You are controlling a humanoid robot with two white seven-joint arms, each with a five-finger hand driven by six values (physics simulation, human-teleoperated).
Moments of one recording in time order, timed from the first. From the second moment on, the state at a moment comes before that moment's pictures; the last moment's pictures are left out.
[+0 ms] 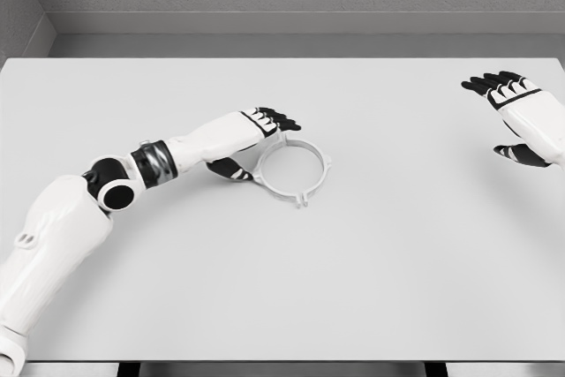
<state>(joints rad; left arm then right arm) -0.56 0.35 -0.59 -1.18 -0.59 -0.61 -0.24 -0.12 -0.51 -0.20 -1.55 0.76 -0.61 0.29</state>
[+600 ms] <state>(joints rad) -0.57 0.32 -0.59 -1.18 -0.61 -0.61 -0.24 -0.12 -0.51 -0.20 -1.55 0.76 -0.61 0.29</state>
